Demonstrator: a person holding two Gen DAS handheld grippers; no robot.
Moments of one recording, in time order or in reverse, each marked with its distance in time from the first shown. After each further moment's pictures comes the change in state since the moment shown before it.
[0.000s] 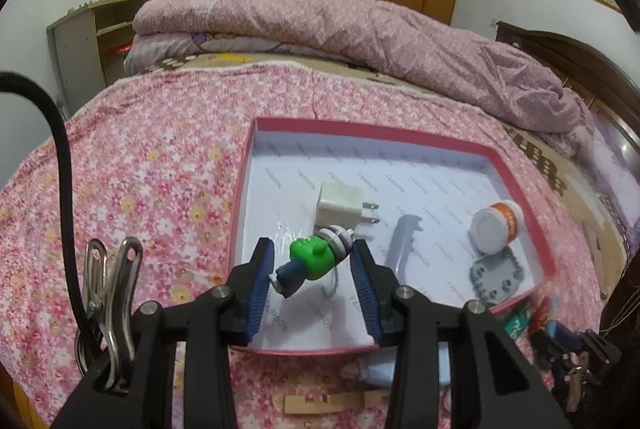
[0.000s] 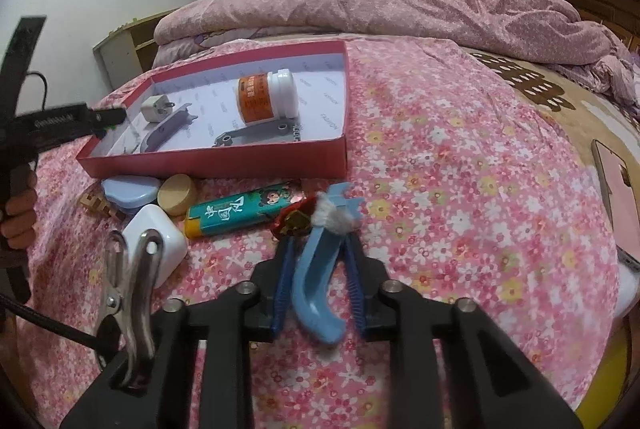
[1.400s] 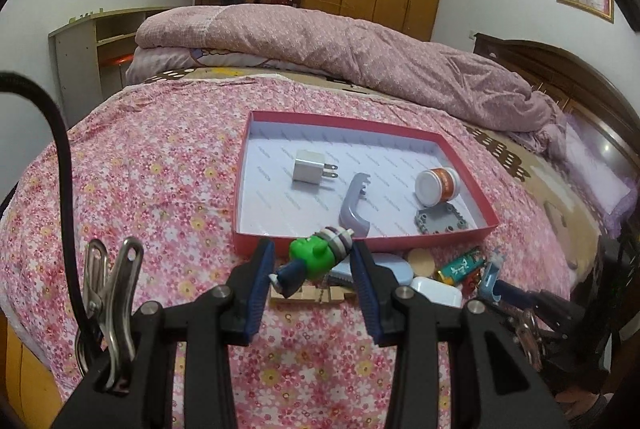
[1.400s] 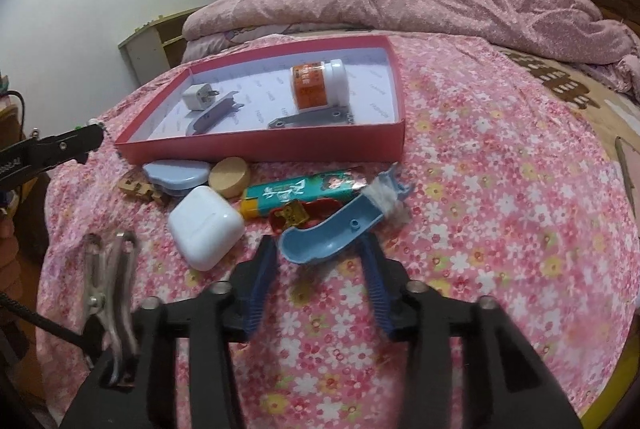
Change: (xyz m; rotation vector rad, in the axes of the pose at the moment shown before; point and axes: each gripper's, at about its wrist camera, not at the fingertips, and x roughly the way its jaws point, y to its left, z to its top) left arm -0.083 -0.008 -0.048 0.016 -0.074 -0.062; right arm -0.004 0.017 -0.010 -0.025 0.014 0.113
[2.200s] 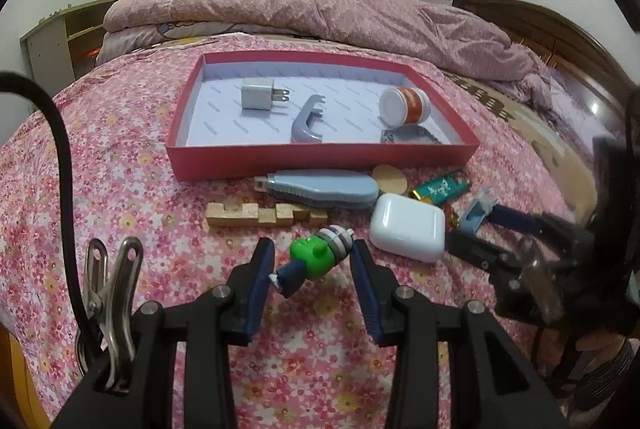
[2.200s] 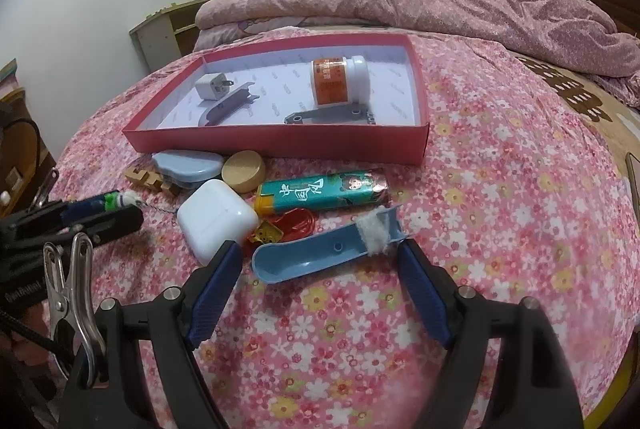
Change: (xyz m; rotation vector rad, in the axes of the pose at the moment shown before) left arm 0.018 -0.028 -0.047 0.088 0.102 -0.045; right arm 0.004 0.012 0.002 -0.059 0.017 0.000
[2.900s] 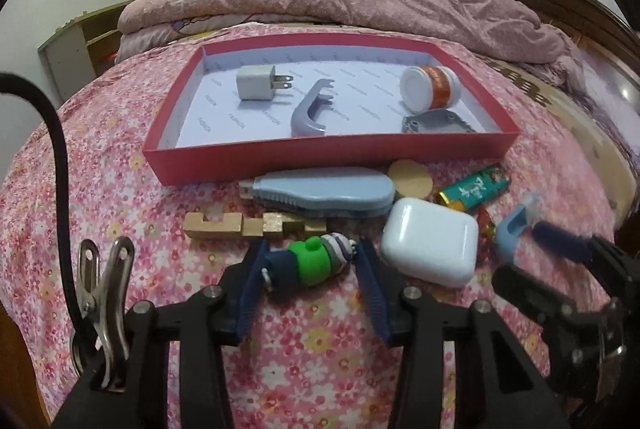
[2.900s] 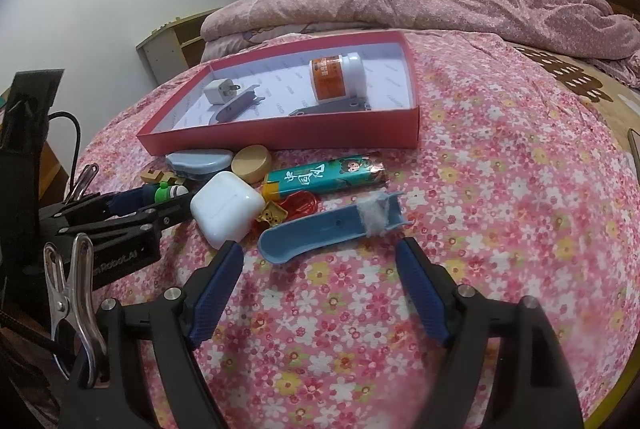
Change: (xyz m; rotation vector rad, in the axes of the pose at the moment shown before) left arm 0.037 -0.025 0.004 0.028 0.039 0.142; right arm -0.013 -0.008 -0.016 0.052 -0.026 0.059
